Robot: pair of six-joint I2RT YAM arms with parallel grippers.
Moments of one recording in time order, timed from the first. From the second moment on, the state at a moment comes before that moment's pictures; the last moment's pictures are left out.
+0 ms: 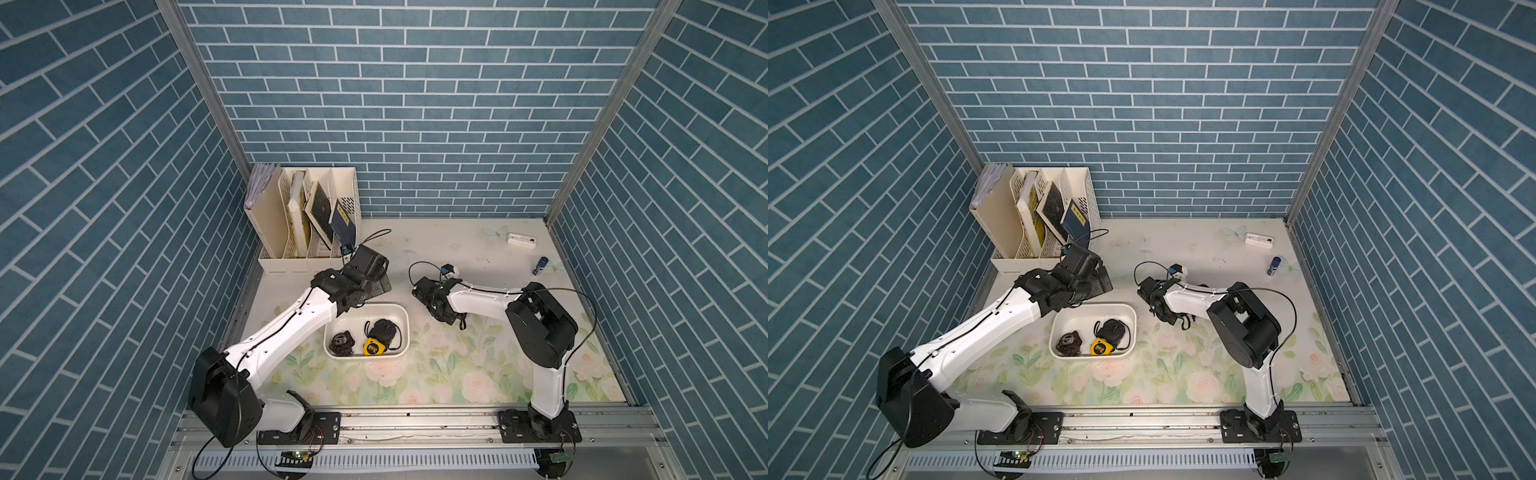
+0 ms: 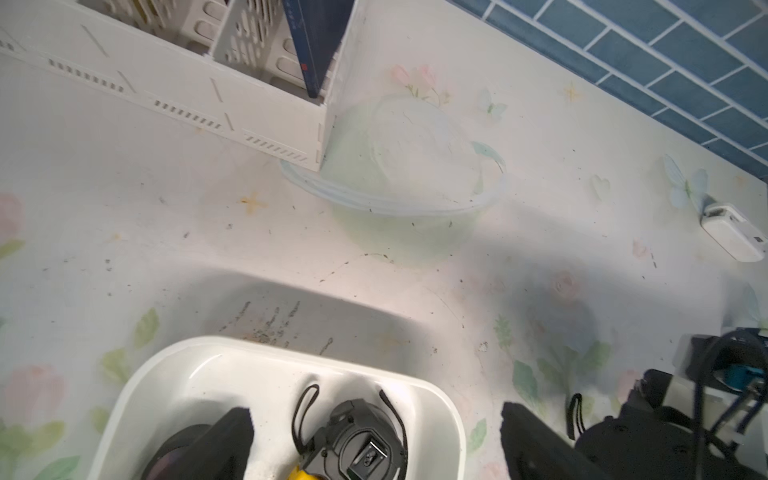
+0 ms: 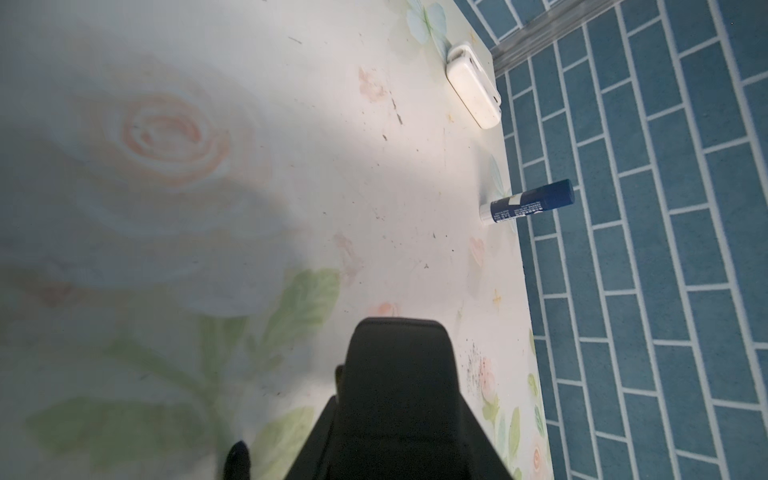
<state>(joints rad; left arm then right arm) -0.63 1.36 1.19 -0.79 -0.32 -0.88 0.81 1.95 1.24 -0.87 1.00 0.58</state>
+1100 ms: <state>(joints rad) -0.63 1.30 1.15 -0.82 -0.41 -0.91 0.66 2.02 1.25 -0.76 0.82 0.47</state>
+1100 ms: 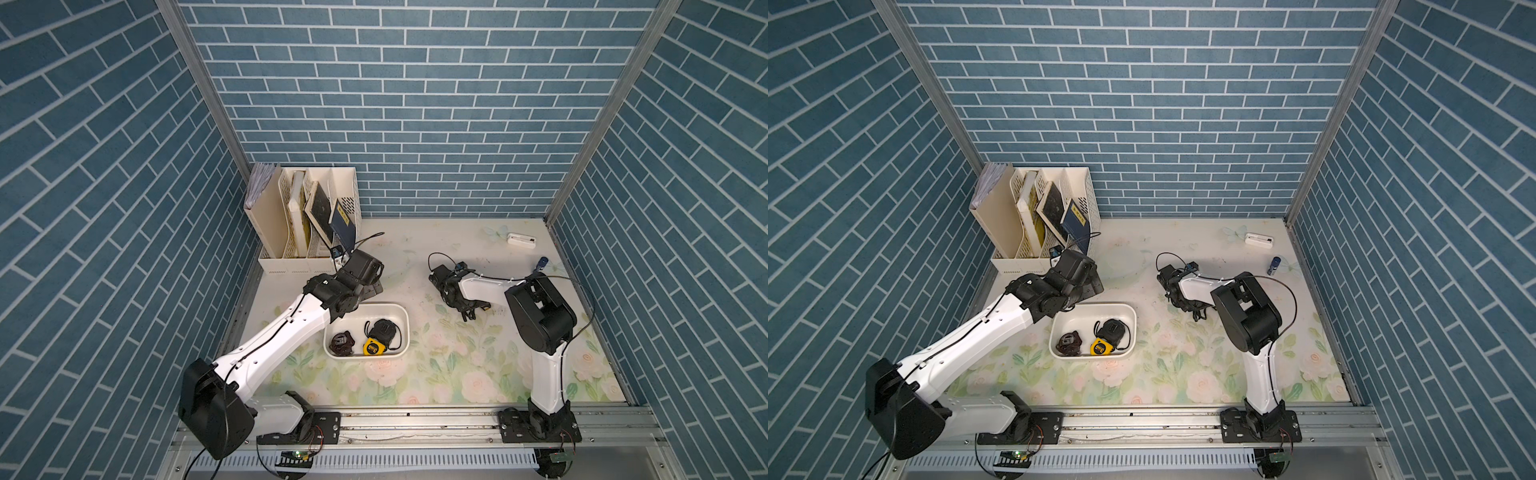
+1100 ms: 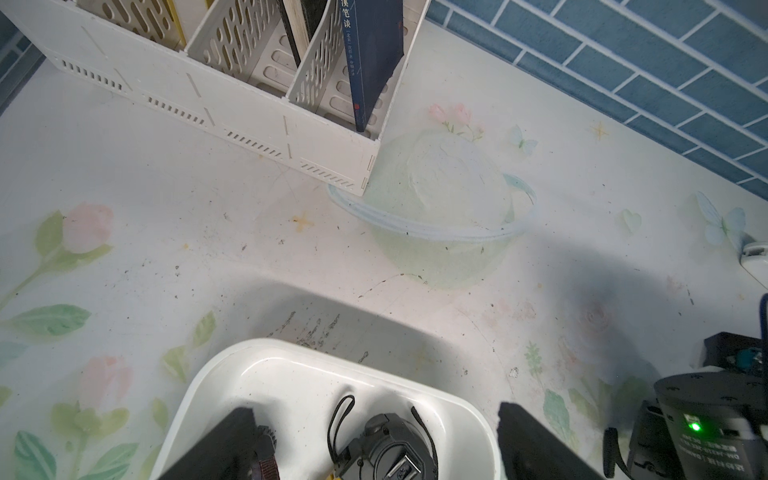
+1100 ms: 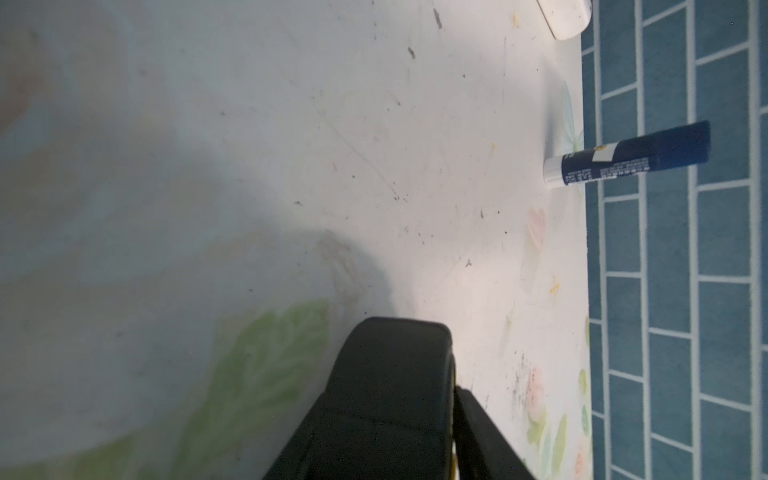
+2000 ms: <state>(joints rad) -0.65 1.38 1.13 -0.86 -0.36 -0.84 0.63 1.54 1.18 -0.57 0.45 0.42</state>
